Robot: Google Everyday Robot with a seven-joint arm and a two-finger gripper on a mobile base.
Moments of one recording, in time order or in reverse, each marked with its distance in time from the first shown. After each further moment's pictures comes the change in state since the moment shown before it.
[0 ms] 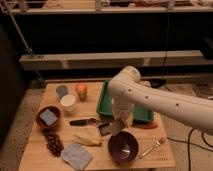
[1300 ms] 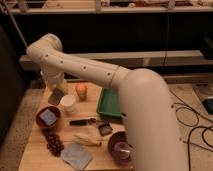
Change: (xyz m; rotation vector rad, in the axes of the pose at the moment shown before) arm -0.140 -0.319 -0.075 0.177 0.014 -0.577
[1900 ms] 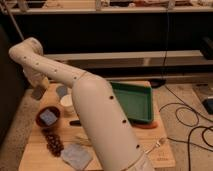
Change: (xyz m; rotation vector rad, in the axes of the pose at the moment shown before) arm 0.025 -0.141 0.043 0.077 0.004 -0.030
